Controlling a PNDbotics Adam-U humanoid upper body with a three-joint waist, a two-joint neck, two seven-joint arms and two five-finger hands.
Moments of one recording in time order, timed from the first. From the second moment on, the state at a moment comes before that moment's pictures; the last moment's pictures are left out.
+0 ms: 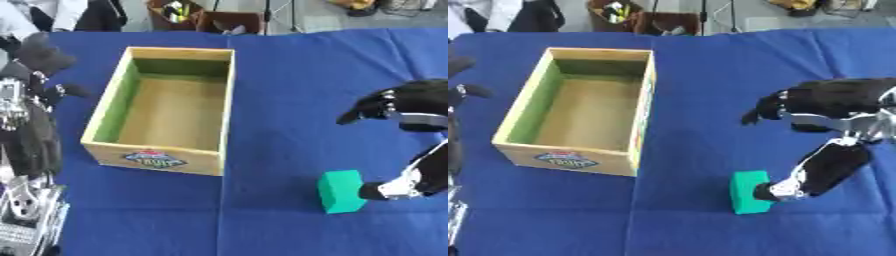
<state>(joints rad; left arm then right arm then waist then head) -0.28 0.19 0.00 -1.98 -0.03 -0.16 0.26 -0.76 -0.97 0.50 -1.99 0.50 0.14 0.84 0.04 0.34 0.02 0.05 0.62</state>
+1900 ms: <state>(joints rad) -0.28 0.19 -0.01 -1.98 -0.03 -0.16 0.26 -0.69 -0.88 0.56 -1.91 0.61 0.20 0.90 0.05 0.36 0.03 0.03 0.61</state>
